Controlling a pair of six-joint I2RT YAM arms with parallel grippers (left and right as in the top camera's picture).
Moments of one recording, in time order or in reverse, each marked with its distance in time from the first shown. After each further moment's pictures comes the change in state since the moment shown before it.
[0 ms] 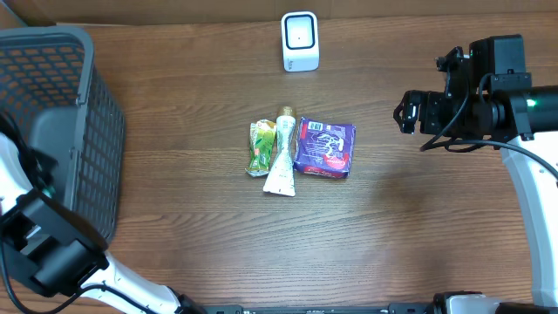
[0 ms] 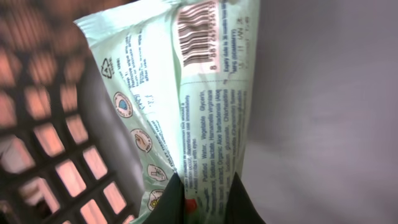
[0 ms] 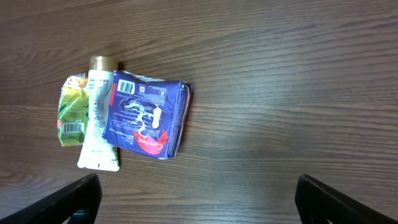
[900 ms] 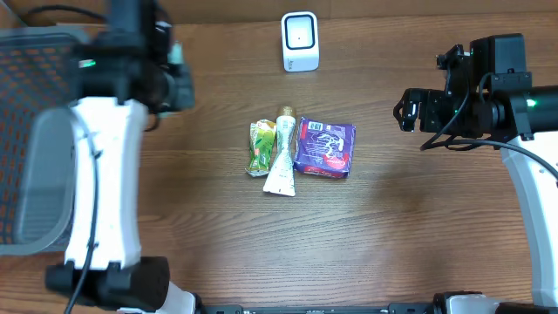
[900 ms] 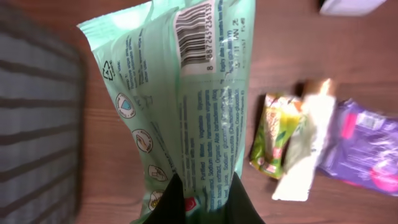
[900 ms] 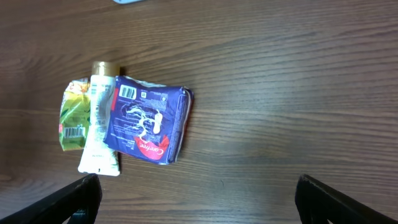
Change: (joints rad) left arm -0.819 -0.277 0.188 -0.193 0.211 0.200; right arm 0.000 0.000 0.000 0.021 0.000 0.000
